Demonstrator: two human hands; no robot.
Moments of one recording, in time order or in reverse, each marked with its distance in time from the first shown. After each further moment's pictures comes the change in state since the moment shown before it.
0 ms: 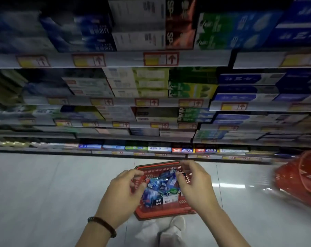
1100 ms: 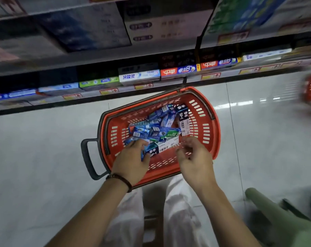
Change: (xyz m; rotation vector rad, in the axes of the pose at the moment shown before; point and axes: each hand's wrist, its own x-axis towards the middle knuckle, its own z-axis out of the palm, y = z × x) left_hand 0.195 -0.256 0.331 0.221 -0.353 0.019; right_hand 0.056 0.280 0.260 0.229 -0.016 0.564
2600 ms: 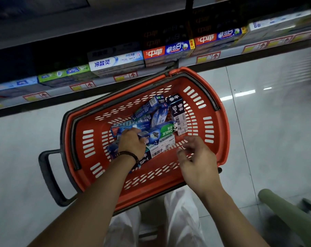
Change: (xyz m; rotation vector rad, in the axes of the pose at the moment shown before) left_hand 0.159 -0.045 0.127 -0.060 0.026 -0.208; right_hand 0.071 0.087 0.029 0.021 0.052 -0.001
